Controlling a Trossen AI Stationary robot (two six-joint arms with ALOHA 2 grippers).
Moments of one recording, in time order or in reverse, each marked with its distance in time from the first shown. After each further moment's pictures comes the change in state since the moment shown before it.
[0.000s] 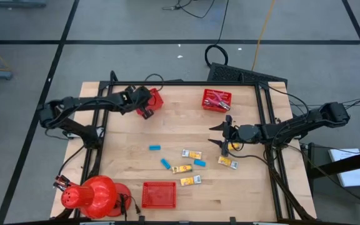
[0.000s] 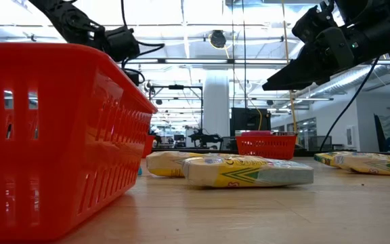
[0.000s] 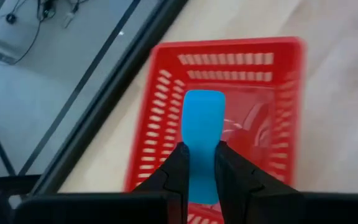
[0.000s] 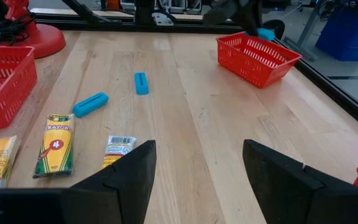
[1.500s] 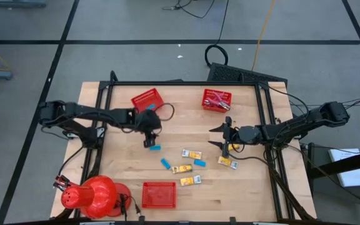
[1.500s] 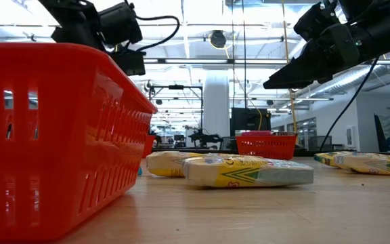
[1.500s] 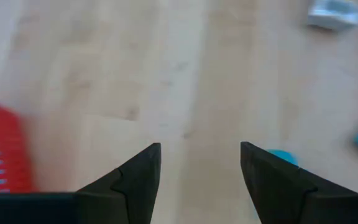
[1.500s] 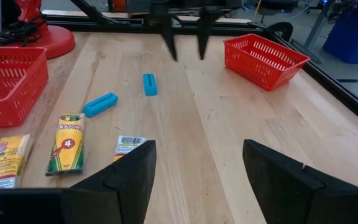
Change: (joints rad) left arm -0.360 0.009 -0.010 -0.013 0.386 -0.046; right arm 0.026 0.000 0.000 0.004 0.000 0.003
